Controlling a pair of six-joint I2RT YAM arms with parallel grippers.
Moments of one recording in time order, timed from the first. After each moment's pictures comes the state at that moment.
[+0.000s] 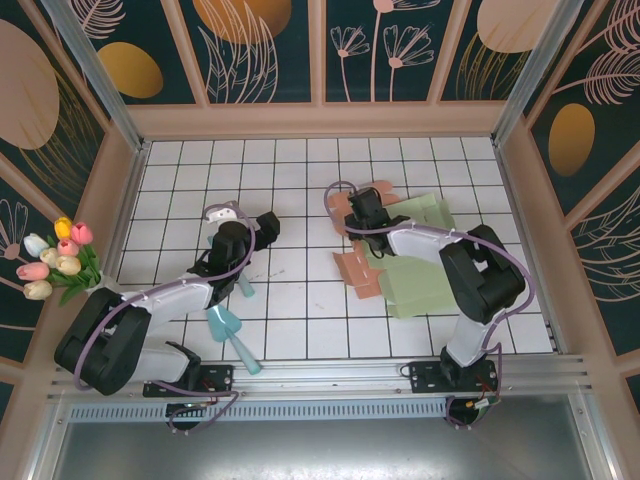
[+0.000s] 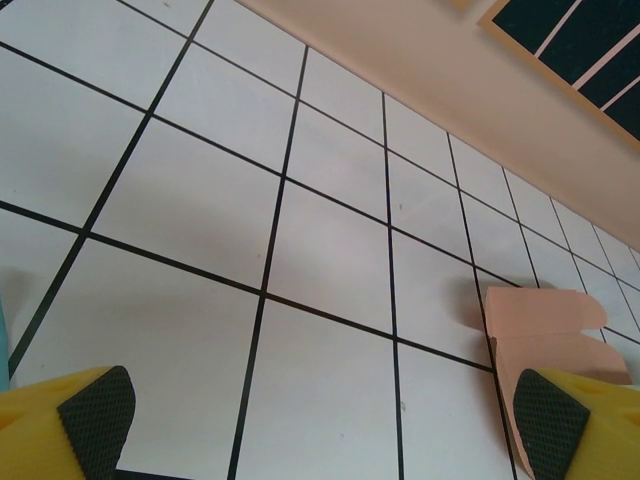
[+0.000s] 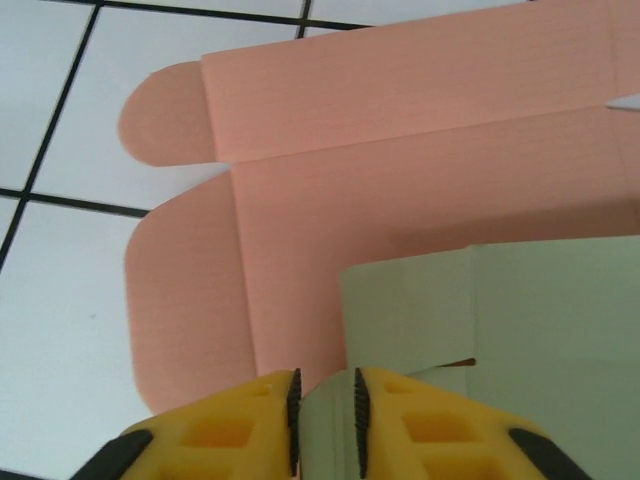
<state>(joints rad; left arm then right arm) -0.52 1.34 0.48 0.44 -0.27 -0.76 0.59 1.76 0.99 -0.07 0.22 0.30</state>
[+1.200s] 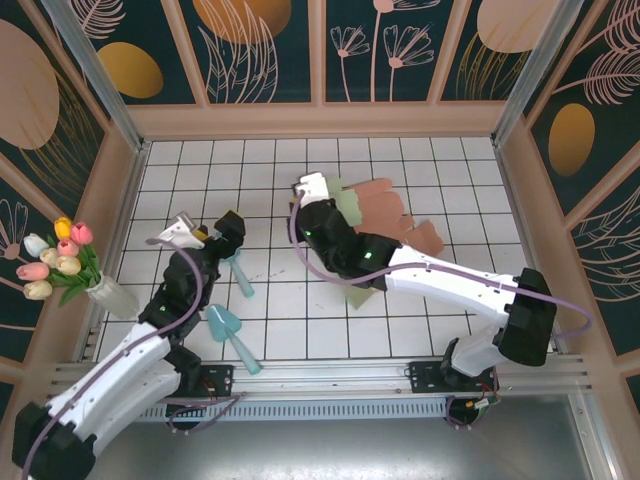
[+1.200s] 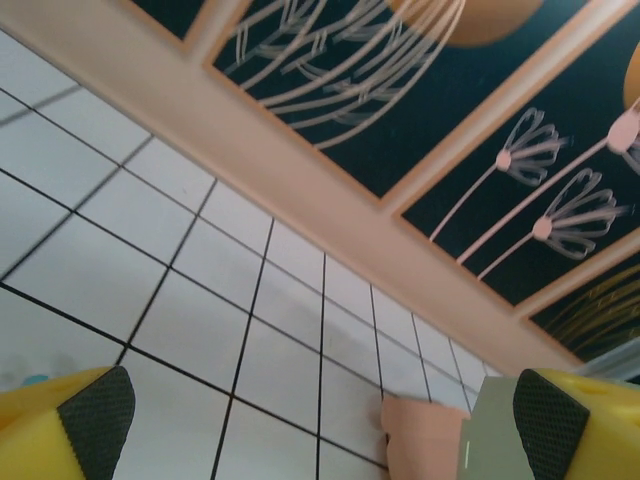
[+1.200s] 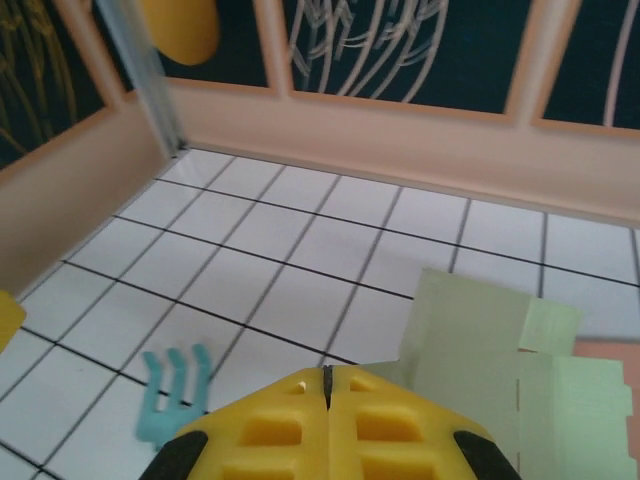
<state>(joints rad) -0.54 0.65 0.40 0.13 -0.46 -0.80 1.14 1.49 1.28 -0.16 0.61 0.31</state>
